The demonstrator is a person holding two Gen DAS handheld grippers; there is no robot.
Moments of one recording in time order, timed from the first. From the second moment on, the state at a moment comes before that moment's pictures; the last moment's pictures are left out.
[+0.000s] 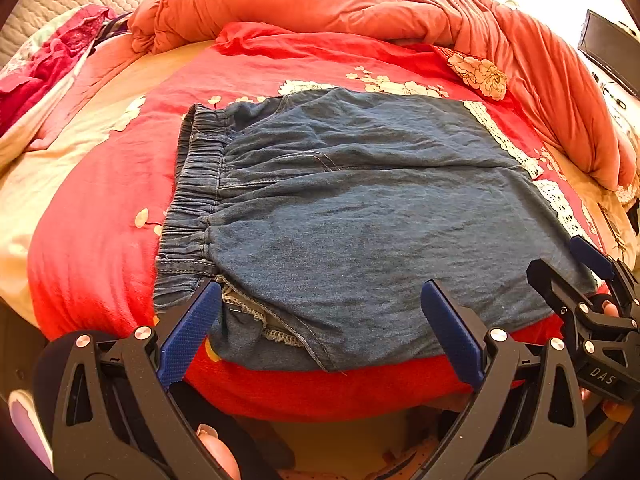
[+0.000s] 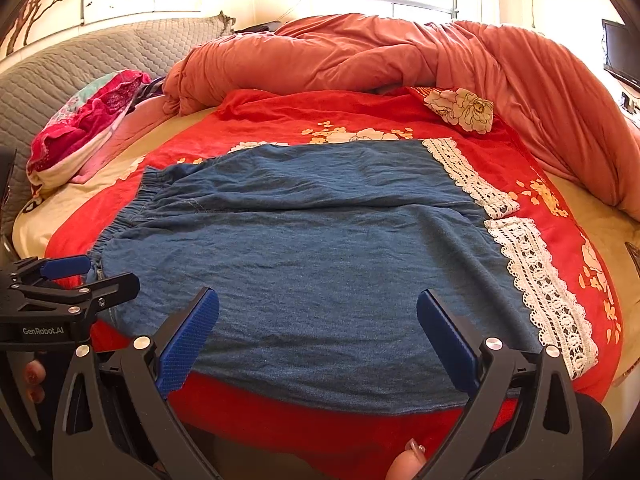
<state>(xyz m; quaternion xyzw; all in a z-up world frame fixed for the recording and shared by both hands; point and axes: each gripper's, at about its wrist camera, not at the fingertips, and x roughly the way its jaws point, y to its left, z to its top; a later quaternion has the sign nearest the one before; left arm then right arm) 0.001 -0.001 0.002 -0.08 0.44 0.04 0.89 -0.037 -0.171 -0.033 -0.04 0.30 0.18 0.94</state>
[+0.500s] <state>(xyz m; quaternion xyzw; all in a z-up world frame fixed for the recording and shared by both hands) 0.000 -0.003 0.002 -0.08 0.44 0.04 0.90 -0.036 -0.173 -0.034 -0.04 0.30 0.18 0.94</state>
